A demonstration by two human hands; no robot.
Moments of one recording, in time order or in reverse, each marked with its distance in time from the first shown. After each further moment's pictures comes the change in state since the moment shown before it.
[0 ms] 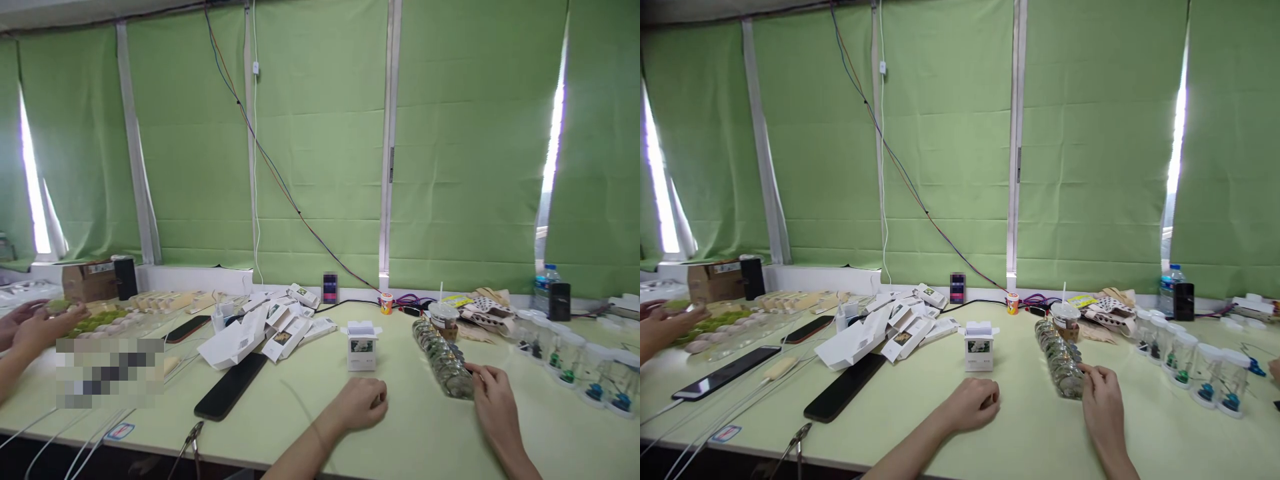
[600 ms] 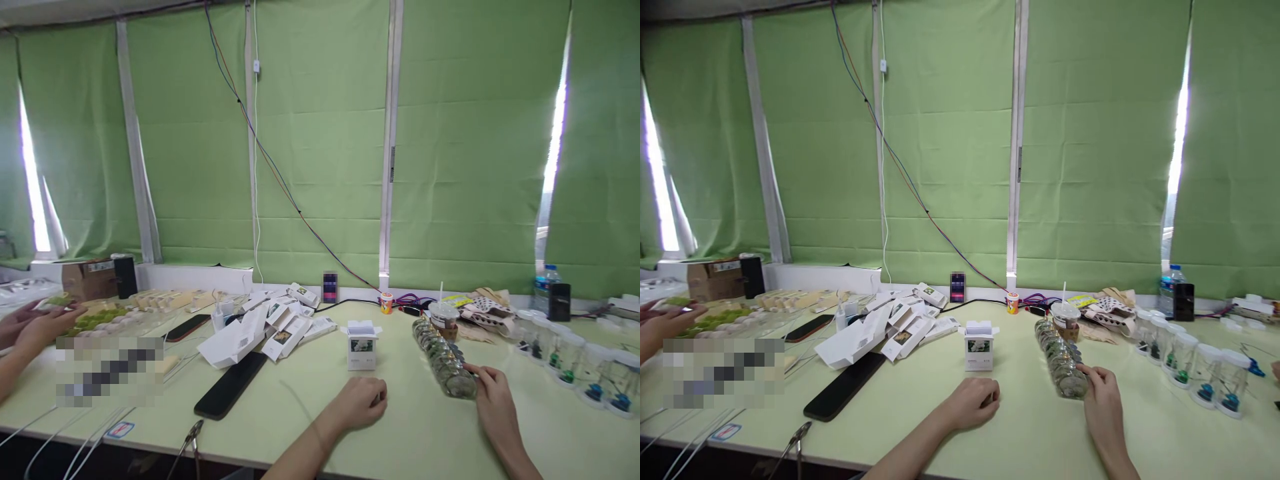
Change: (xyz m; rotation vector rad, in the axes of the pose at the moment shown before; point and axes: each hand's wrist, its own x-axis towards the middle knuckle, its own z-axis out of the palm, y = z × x) left_hand 0.000 0.001 -0.004 0.010 -0.088 -0.073; right_hand 0.000 0.012 0.003 -0.005 -0.045 -0.006
